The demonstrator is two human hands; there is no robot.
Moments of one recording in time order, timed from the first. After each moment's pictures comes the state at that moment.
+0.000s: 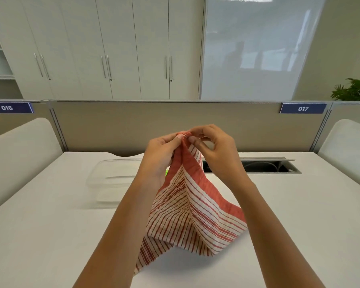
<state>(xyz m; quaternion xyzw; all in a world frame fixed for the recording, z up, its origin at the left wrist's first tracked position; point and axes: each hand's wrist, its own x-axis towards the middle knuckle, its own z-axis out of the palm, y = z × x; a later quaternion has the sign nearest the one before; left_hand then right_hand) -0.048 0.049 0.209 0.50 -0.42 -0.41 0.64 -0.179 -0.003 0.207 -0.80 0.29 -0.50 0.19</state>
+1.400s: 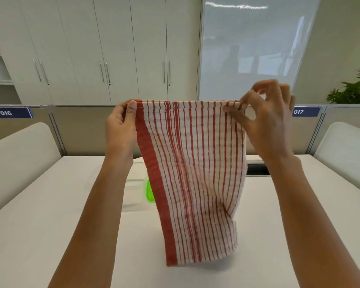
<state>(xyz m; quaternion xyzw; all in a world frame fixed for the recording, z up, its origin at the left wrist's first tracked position) -0.002 0.052 0.248 0.47 -0.41 -0.15 0.77 -0.243 -0.023 0.266 -0.72 0.35 -0.53 -0.27</state>
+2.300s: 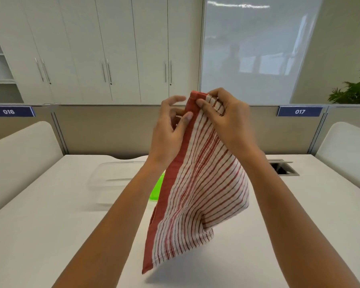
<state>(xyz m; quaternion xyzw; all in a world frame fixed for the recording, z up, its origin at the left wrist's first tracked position) -0.051 0.024 0.231 0.41 -0.61 -0.10 0.67 -0.188 -0.012 0.267 -0.76 0.28 -0.57 0.09</state>
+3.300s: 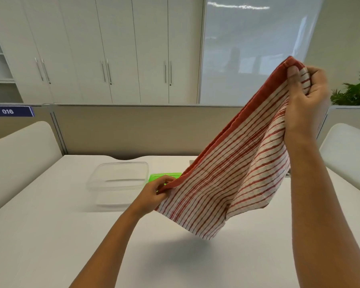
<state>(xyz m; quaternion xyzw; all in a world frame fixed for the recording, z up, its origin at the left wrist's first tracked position) 0.011 0.024 0.079 0.55 -0.64 -0.29 0.45 -0.266 -0.039 0.292 -0.53 0.33 -0.77 0.14</state>
